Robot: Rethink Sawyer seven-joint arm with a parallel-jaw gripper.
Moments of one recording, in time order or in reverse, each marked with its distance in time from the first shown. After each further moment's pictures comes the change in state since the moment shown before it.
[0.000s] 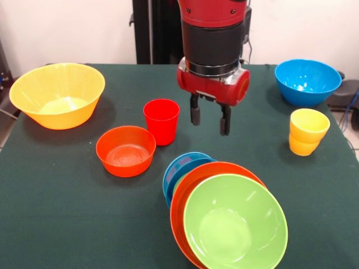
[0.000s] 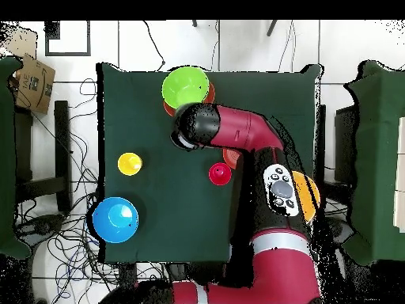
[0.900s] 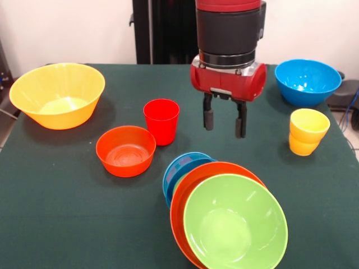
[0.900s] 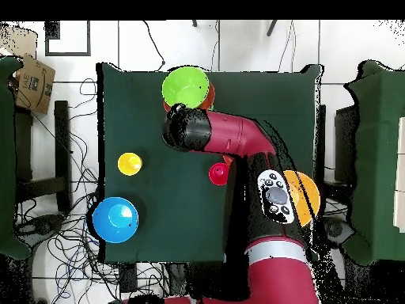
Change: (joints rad) arm 0.004 -0.051 0.028 0.070 0.010 -0.171 0.000
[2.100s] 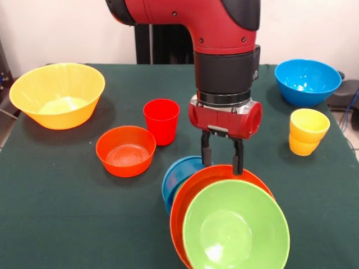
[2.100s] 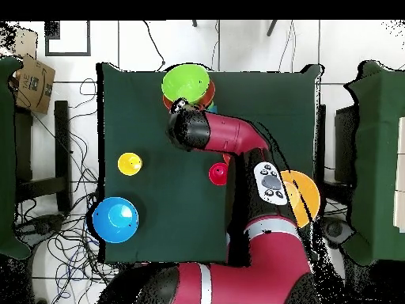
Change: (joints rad) arm -0.005 0.119 0.010 -0.050 -0.001 -0.191 0.000
